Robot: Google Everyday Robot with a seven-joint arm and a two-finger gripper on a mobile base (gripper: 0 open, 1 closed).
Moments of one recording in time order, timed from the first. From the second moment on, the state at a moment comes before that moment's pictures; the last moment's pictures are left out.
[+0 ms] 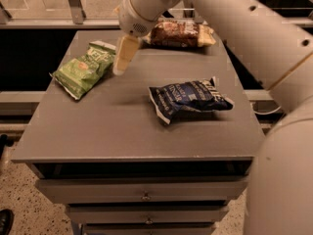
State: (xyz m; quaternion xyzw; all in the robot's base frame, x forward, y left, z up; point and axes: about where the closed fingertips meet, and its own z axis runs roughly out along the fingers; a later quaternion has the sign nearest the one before) arm 0.674 0.094 0.939 -0.72 0.59 0.08 0.35
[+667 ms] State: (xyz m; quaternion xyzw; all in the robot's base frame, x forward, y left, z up) arm 0.692 0.169 0.887 -0.74 0.57 0.12 0.33
